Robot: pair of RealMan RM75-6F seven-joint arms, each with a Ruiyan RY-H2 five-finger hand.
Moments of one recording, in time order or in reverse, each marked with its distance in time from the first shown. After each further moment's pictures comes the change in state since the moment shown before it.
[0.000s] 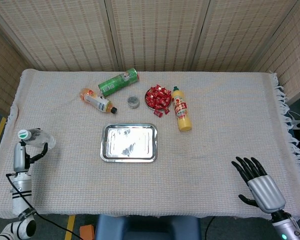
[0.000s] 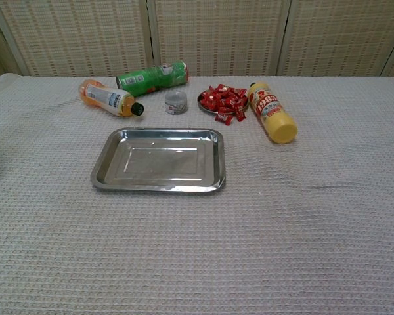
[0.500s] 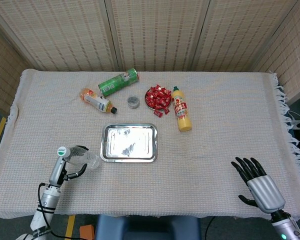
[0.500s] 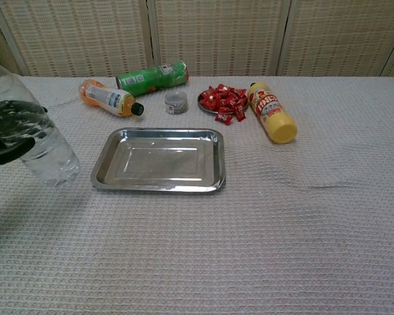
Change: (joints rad) left arm 0.017 0.056 0.195 -0.399 0.267 0.022 -0.013; right arm 0.002 0.002 -0.001 -0.001 0.004 -0.007 -0.002
